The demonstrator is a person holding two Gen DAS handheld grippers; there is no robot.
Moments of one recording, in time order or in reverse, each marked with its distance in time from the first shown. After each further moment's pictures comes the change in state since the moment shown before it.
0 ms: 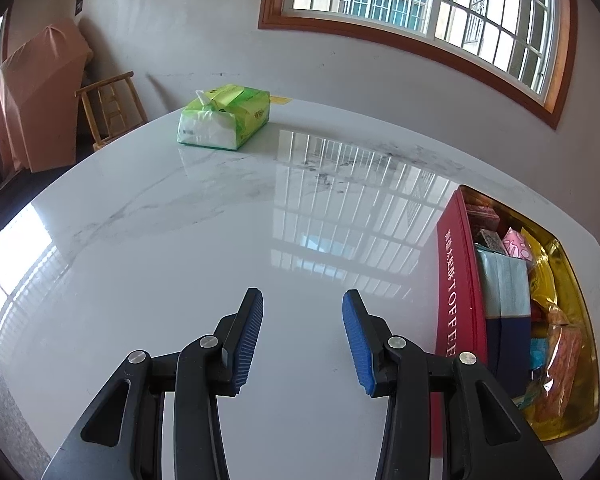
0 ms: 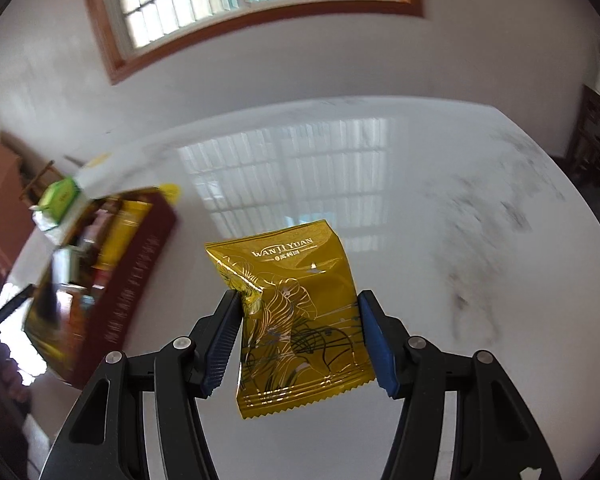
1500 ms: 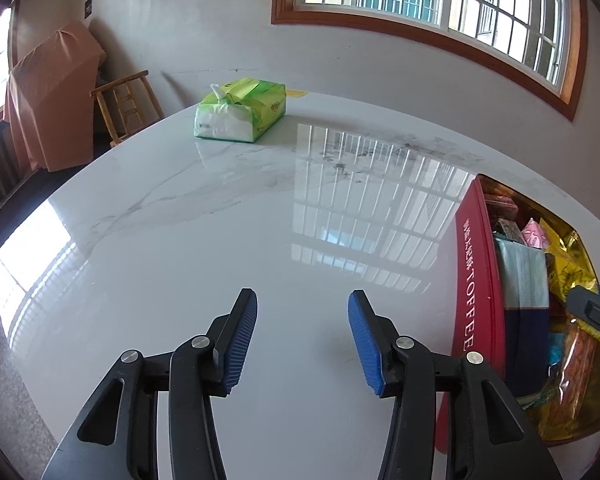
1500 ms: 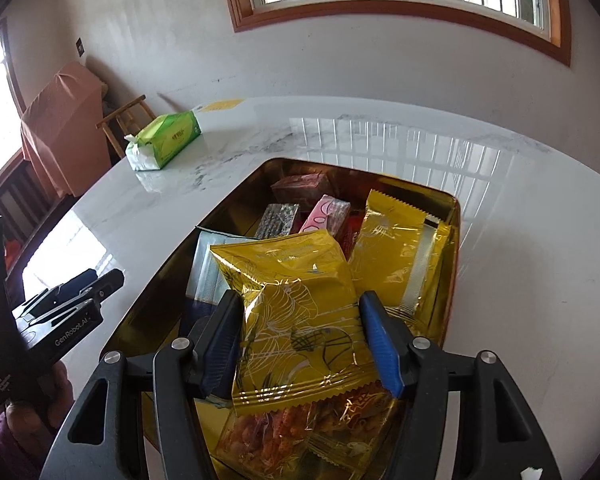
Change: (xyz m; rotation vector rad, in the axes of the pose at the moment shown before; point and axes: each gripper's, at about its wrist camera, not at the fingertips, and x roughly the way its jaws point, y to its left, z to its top) left arm 0.004 -0.004 -0.004 0.005 0.023 0.086; right arm 0.070 0.215 0.006 -0.263 0.052 0.234
